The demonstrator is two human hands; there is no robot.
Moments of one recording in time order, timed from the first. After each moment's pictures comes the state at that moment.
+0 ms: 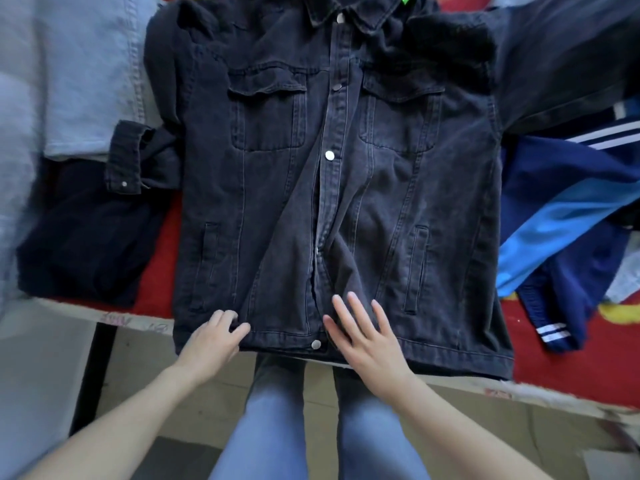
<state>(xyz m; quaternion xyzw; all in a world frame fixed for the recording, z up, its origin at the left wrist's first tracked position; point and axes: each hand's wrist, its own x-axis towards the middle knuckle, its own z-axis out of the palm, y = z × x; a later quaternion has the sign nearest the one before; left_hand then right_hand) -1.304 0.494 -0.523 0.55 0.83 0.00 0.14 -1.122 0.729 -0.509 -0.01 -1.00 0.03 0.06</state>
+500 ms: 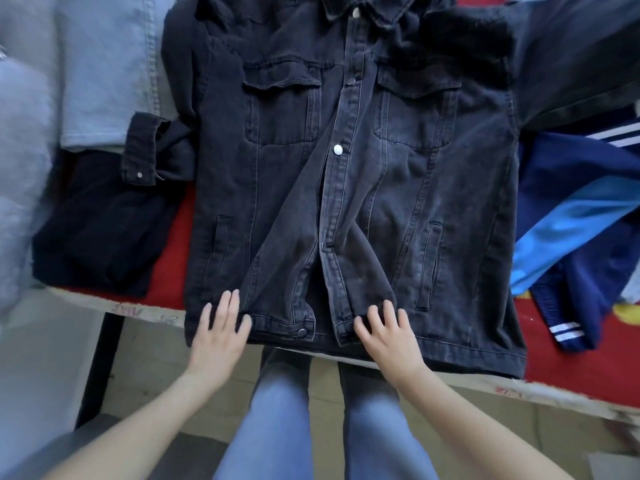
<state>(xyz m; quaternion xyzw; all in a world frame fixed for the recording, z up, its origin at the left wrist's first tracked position) -1.284 0.483 -0.524 0.49 0.86 -0.12 0.10 -1.112 0.733 -0.531 -0.03 -0.99 -0.04 -0.09</state>
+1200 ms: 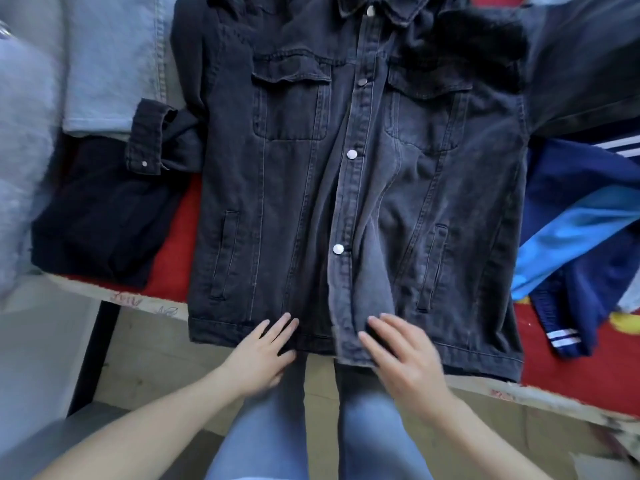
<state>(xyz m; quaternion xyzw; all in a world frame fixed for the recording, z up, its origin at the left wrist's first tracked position) -1.254 0.517 -0.521 0.60 0.73 -0.06 0.33 -1.105 0.740 -0.479 -0.03 -0.96 0.21 0.17</state>
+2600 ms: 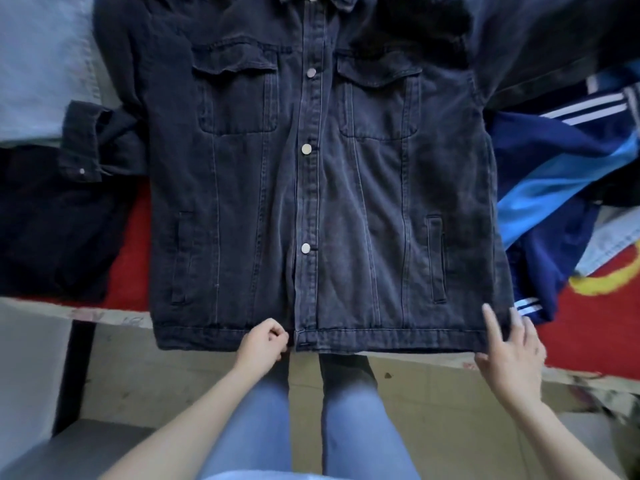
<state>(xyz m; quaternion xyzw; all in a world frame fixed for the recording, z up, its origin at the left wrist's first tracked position) -1.222 0.582 -0.511 -0.01 0.82 0.21 0.53 -0.967 0.856 -0.493 -0.45 -0.86 0.07 -0.23</state>
